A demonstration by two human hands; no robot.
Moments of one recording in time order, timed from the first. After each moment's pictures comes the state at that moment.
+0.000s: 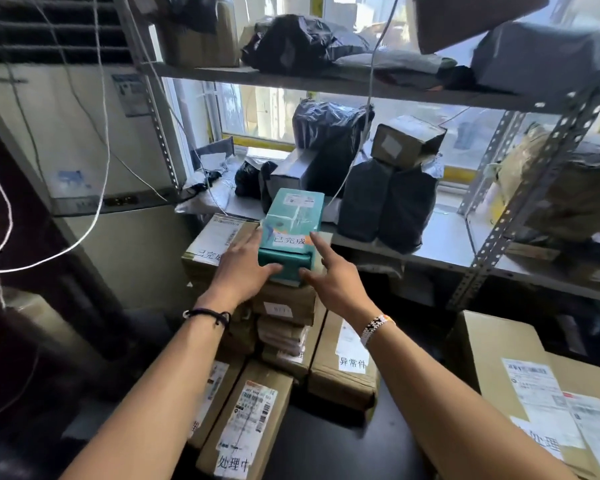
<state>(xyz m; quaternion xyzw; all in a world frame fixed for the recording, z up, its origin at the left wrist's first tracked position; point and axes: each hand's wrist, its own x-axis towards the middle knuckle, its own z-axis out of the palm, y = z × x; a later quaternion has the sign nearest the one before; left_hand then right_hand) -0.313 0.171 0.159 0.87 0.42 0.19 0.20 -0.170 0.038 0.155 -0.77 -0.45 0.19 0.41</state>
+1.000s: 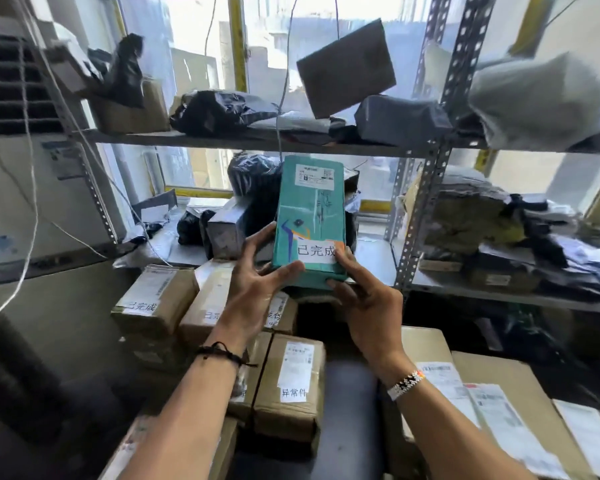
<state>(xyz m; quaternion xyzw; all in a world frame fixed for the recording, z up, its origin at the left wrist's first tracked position) -0.231 0.064 0.211 0.56 0.08 0.40 0.72 -0.116 -0.090 0.191 -0.62 -0.43 -0.06 0.65</state>
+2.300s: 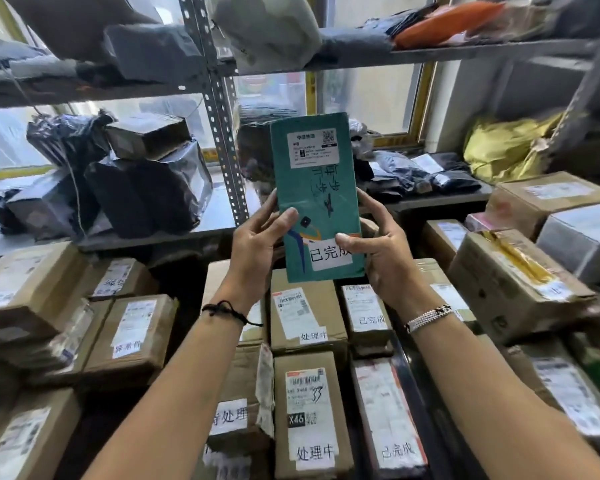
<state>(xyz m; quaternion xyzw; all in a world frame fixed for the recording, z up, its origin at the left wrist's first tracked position) -0.024 -0.292 0.213 0.59 0.09 0.25 0.76 0.069 -0.478 0.203 -0.51 -0.23 0.20 0.80</state>
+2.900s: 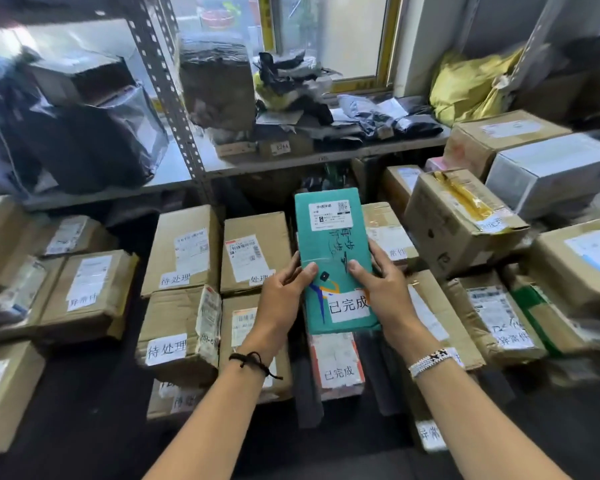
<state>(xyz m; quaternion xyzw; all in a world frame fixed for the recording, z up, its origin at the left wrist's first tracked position) -0.063 -0.442 0.075 0.58 0.21 0.10 0.78 0.008 -0.601 0.080 -0.64 -0.05 0.17 0.75</state>
